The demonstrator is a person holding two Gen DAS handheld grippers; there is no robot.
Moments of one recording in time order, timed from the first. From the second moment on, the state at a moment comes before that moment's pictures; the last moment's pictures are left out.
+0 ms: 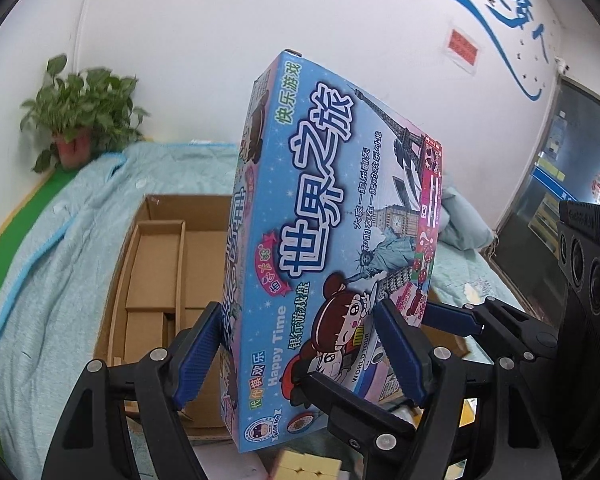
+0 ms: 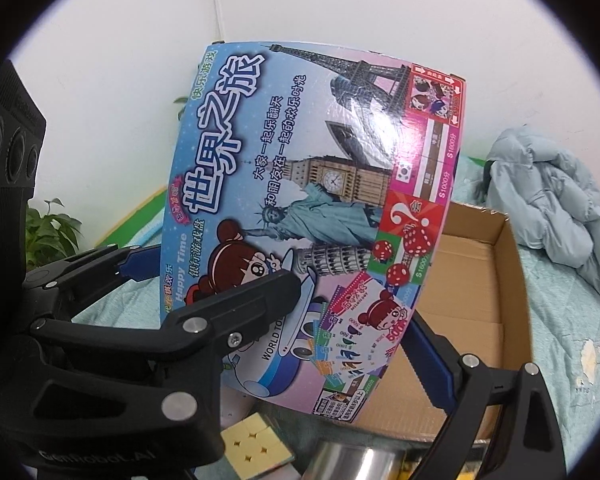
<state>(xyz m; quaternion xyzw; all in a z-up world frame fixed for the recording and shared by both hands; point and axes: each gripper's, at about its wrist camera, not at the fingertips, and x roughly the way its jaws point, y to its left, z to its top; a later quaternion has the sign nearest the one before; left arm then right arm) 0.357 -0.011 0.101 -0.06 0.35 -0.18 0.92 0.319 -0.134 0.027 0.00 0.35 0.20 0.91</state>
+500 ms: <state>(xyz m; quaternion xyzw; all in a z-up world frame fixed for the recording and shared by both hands) 0.382 0.006 0.021 -0.08 0.44 -0.15 0.88 0.365 -0.111 -0.070 0.03 0.50 0.22 0.84</state>
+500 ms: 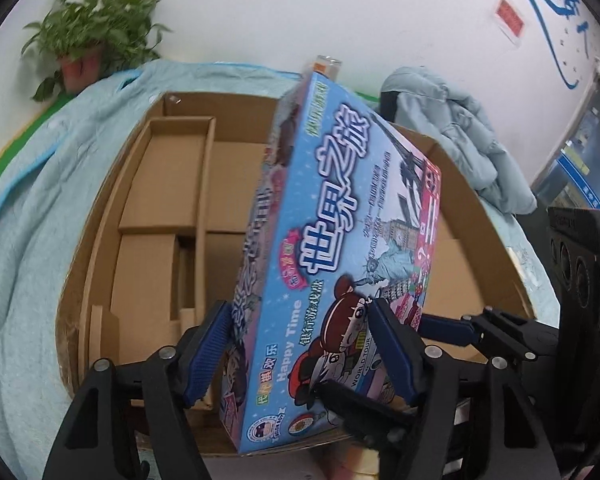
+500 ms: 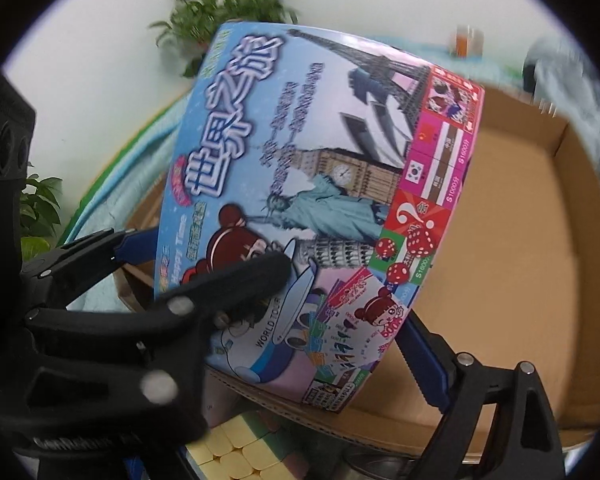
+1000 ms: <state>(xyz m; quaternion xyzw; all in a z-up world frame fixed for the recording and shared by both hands) 0.369 0.022 0.017 -0.06 0.46 -0.13 0.88 0.370 -0.096 -0.084 0.01 0.55 0.23 0.80</state>
